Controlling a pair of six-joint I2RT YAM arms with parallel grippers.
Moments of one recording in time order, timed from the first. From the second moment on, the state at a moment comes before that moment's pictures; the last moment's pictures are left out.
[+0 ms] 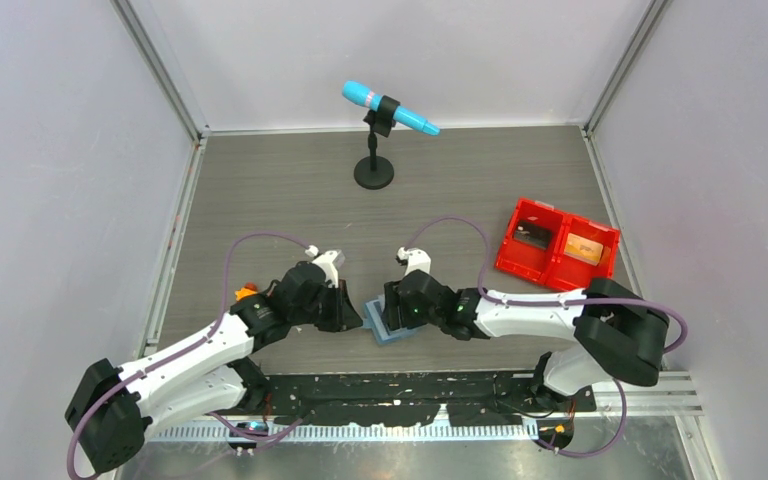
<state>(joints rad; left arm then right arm) -0.79 0.90 0.48 -0.30 0.18 -0.71 1.08 1.45 0.65 0.02 0.20 0.72</state>
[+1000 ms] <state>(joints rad) -0.79 0.92 0.48 -0.33 0.15 -0.71 1.04 1.30 0.59 -0.19 0.39 0.70</state>
